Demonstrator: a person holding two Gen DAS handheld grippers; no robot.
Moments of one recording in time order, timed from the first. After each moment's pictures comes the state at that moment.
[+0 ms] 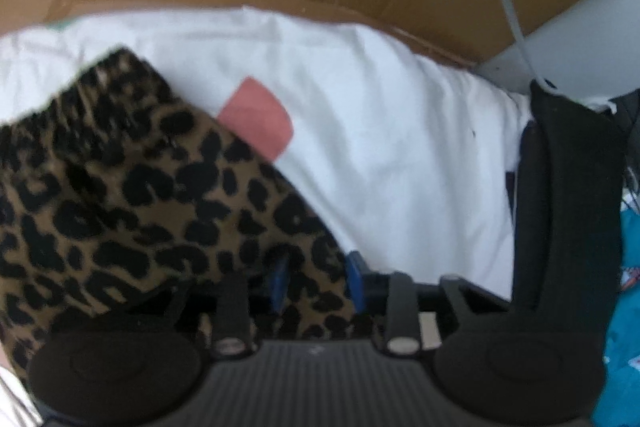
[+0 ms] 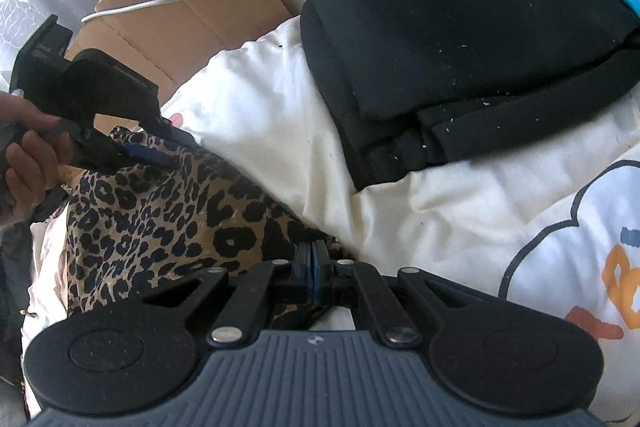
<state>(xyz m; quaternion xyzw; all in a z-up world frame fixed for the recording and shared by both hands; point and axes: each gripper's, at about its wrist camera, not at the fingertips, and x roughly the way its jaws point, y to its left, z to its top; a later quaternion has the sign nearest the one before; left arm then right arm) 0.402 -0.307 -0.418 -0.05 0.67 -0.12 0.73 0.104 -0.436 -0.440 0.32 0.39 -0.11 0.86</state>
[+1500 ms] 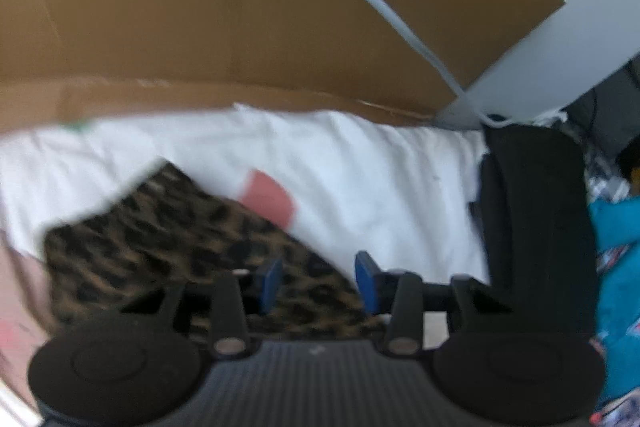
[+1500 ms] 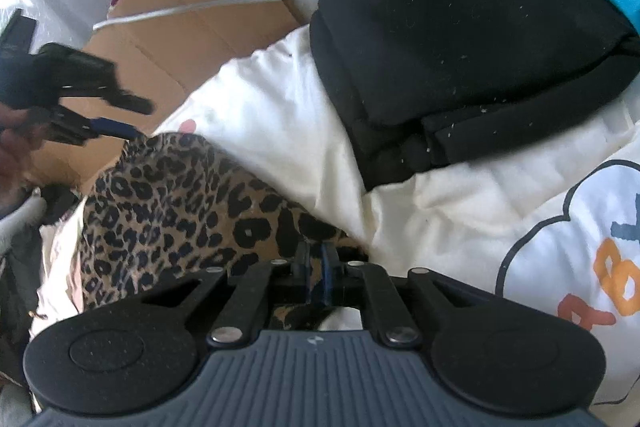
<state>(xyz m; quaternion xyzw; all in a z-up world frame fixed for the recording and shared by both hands) 0.416 -0.277 -0.347 0.03 0.59 -0.19 0.79 0.095 -0.434 -0.429 0.32 0.39 -0.10 0.86</state>
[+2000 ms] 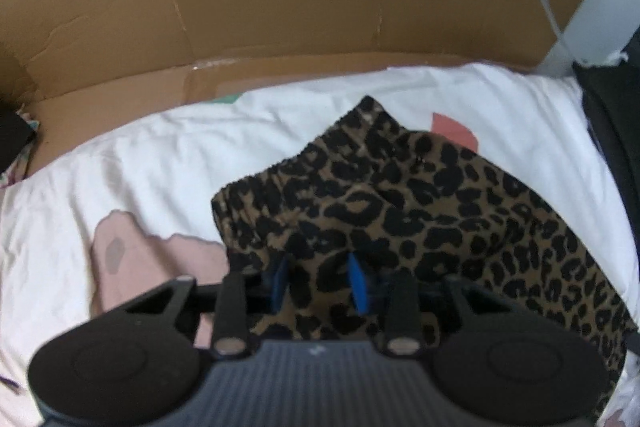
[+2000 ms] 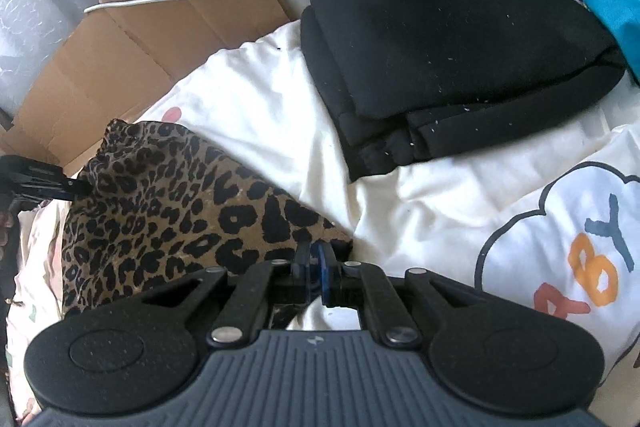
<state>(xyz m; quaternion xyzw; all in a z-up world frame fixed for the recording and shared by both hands) 0.403 -0.173 -0.387 0.11 0.55 -0.15 0.82 0.090 -0.427 -0.418 0.28 0.40 -0.13 0.86</state>
